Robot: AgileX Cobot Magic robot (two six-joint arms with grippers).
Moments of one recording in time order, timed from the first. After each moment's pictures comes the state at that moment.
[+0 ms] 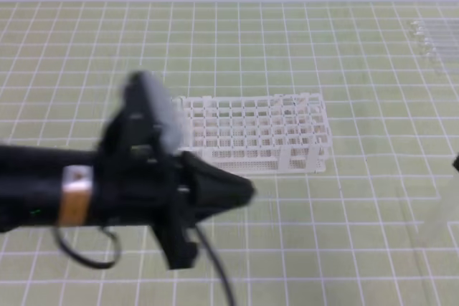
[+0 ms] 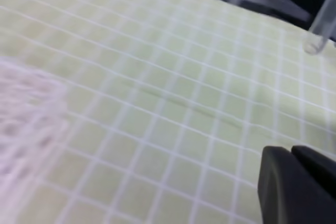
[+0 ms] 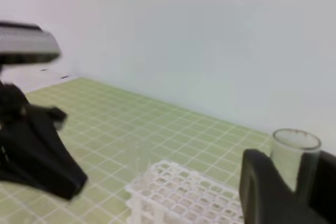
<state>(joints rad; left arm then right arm) -0.53 1.25 -0.72 1.74 -0.79 -1.48 -0.01 0.48 -0.41 1.58 0.71 -1.57</state>
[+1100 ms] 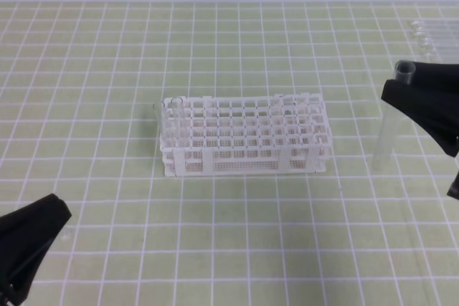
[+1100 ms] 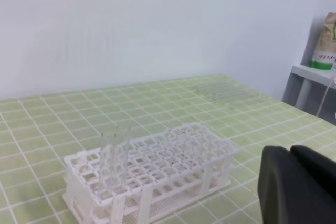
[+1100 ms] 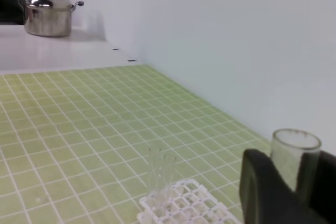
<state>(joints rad) -0.42 0.34 -0.28 1.77 -0.27 -1.82 -0.01 1.00 -0.62 1.73 1.02 -2.07</state>
